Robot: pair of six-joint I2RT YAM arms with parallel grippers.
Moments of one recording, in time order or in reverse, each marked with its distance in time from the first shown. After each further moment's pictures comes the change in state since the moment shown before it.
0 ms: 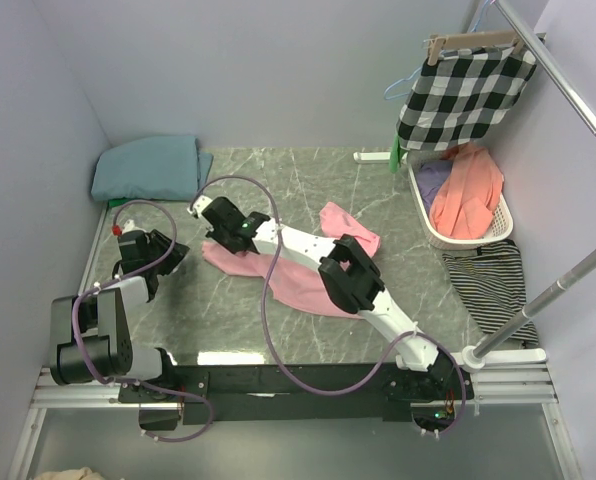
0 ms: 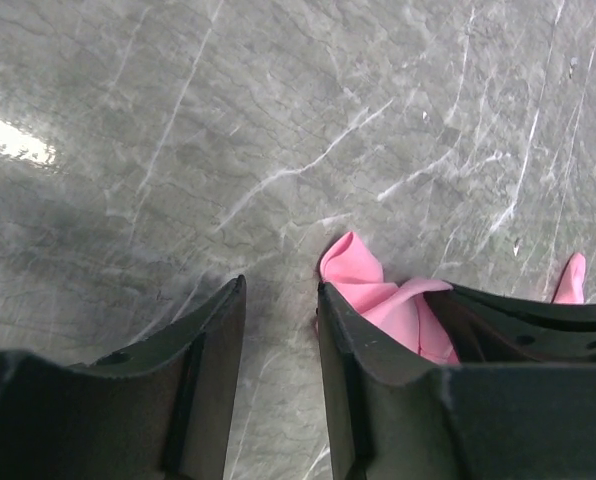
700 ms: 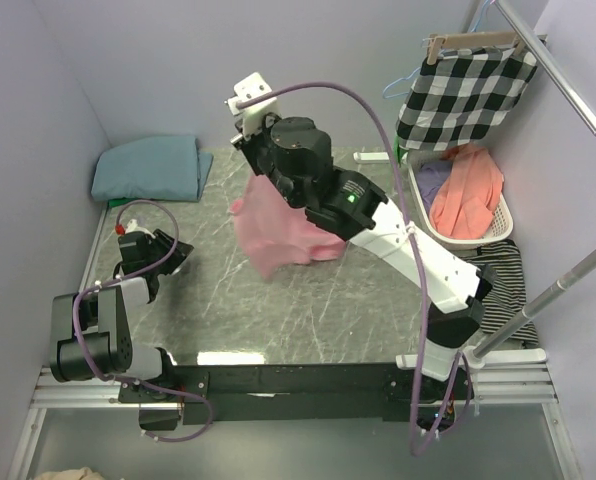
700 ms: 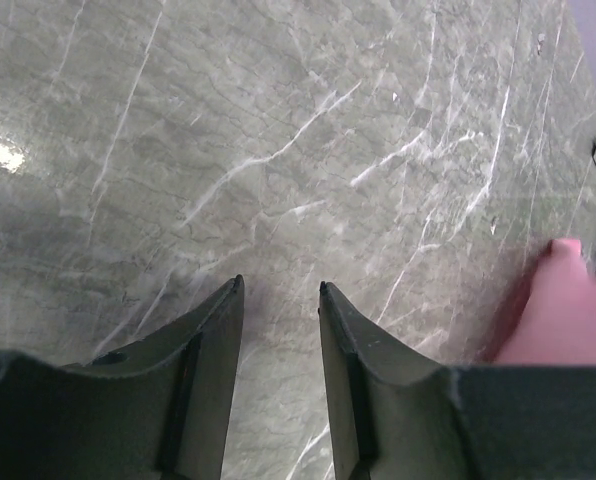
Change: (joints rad) left arm 0.000 0.019 -0.015 0.061 0.073 0.000; right arm 0.072 -0.743 -0.024 0.061 0.292 -0.081
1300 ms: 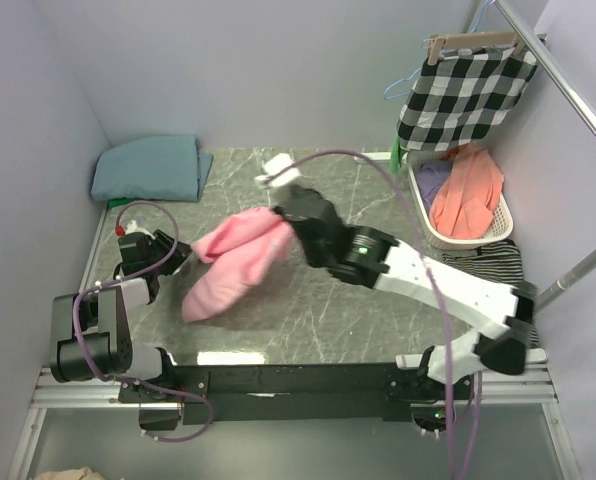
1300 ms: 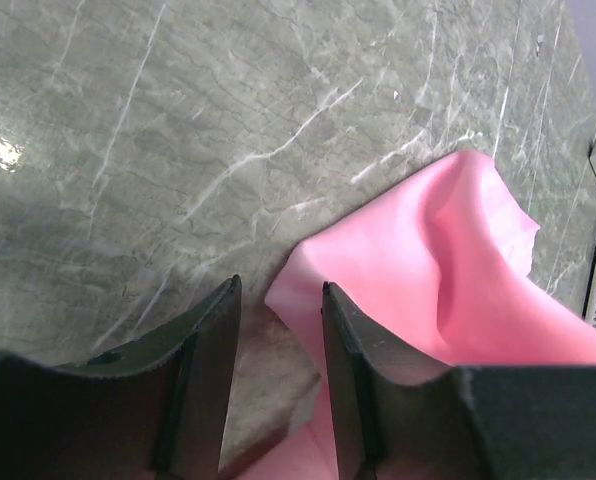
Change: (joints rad) left arm 0.000 -0.002 -0.008 0.006 0.000 -0.013; right arm 0.094 -0.248 -0.576 0.121 0.284 -0.077
